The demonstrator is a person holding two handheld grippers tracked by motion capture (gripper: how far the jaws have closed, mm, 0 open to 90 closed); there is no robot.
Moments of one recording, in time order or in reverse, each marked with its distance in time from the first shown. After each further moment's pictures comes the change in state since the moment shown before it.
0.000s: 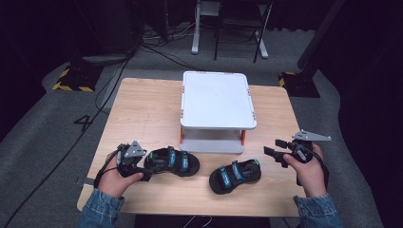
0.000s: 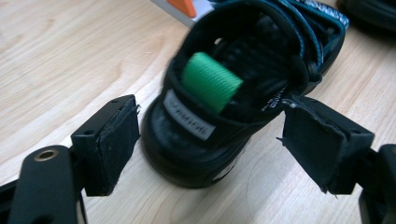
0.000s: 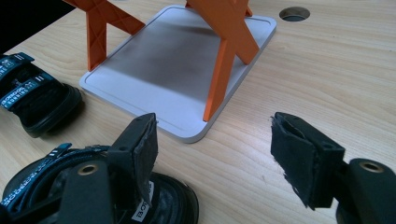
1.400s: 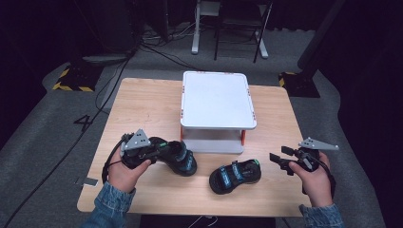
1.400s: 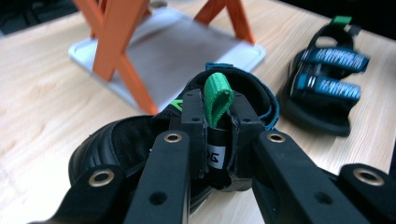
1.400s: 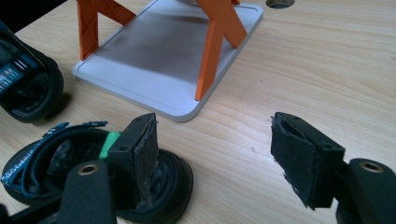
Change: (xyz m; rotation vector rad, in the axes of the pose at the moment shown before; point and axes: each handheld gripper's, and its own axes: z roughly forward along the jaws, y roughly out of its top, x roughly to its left) left arm -0.021 0.054 -0.029 -0.257 -0.074 0.007; right arm 0.002 -0.019 -0.019 0.003 -0.044 0.022
